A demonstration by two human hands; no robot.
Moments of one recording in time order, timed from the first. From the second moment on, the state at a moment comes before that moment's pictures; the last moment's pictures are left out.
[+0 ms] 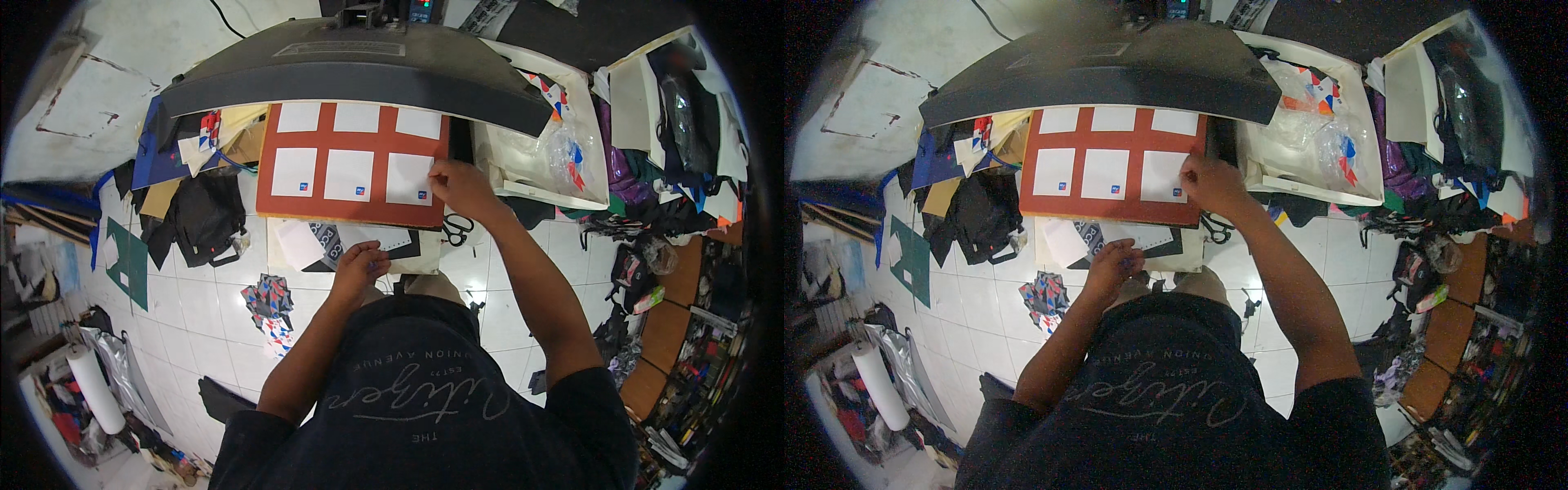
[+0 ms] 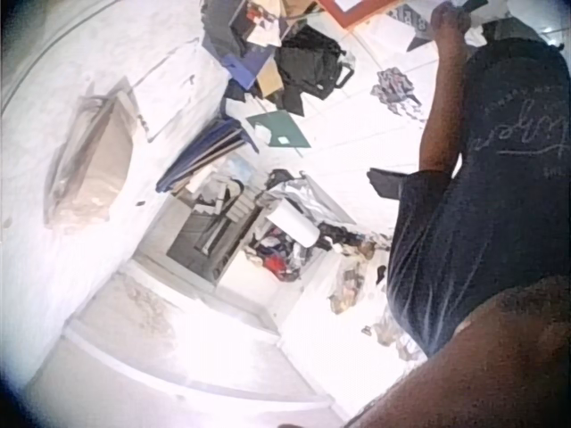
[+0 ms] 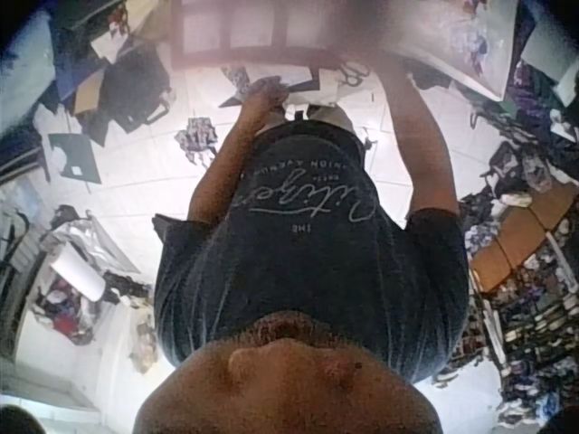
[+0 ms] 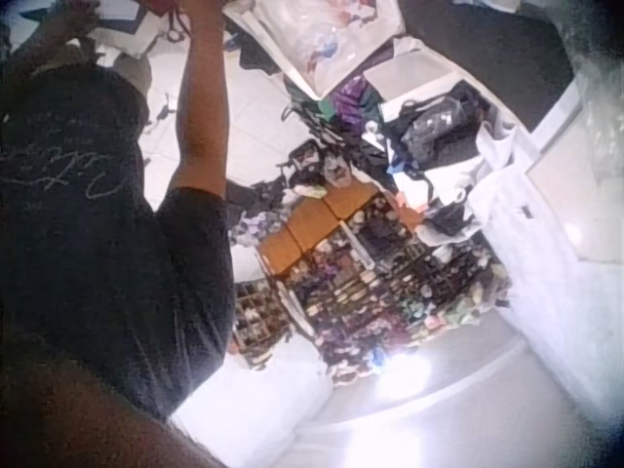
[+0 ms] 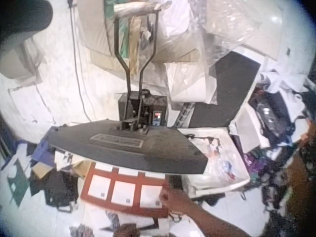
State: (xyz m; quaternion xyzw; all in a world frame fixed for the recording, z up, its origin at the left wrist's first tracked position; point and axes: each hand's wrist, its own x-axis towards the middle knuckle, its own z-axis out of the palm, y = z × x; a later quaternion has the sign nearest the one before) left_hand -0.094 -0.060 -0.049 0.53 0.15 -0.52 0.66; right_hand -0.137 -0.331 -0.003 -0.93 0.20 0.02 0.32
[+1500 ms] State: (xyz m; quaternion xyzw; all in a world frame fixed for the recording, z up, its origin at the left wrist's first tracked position) left_hand -0.107 -0.082 -0.033 0.36 0.24 -0.45 0.78; right_hand -0.070 -0.452 -0.058 -0.93 0.12 0.01 0.34
